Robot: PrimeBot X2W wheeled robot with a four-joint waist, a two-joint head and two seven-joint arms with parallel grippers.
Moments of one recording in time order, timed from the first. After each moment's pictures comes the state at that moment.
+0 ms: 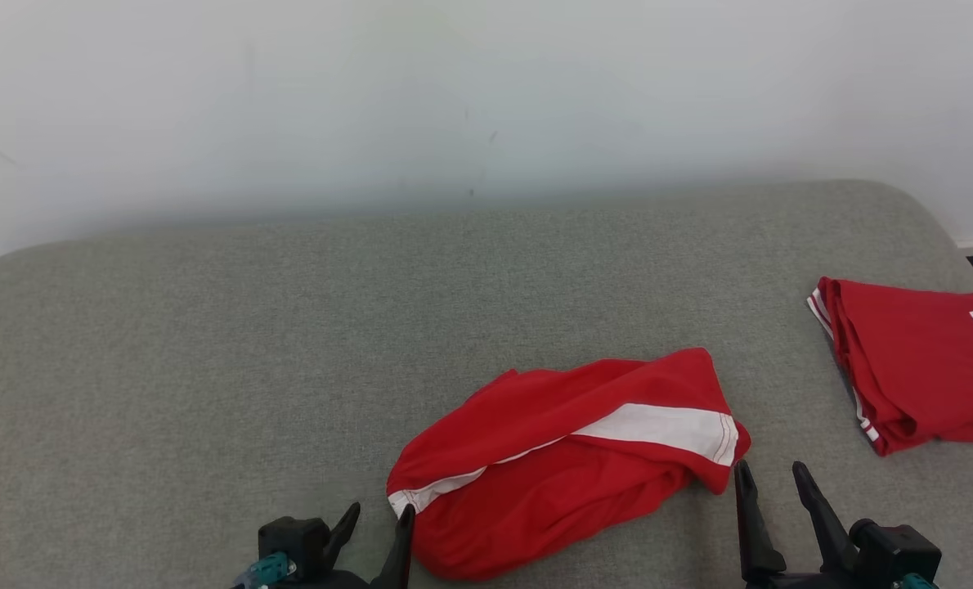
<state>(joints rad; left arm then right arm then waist) -0.17 0.05 -0.28 0.52 -0.39 -0.13 -0.09 0.06 -0.05 -0.08 0.18 0.21 0.13 -0.18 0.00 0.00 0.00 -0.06</state>
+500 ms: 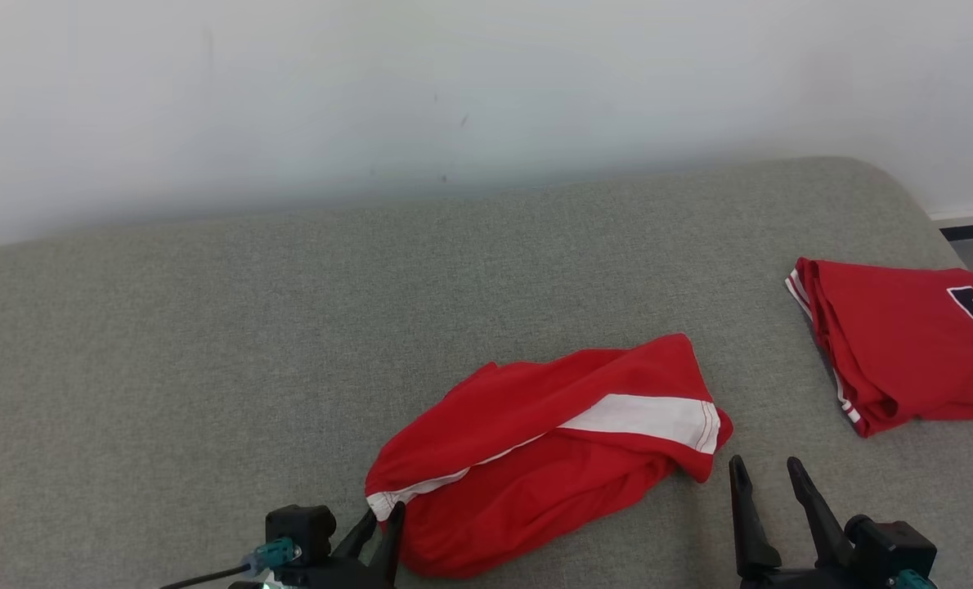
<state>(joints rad) -0.25 0.06 -0.35 0.64 -0.49 -0.13 -0.09 0.05 -0.05 -0.07 0.20 0.21 0.13 -0.19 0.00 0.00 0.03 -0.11</state>
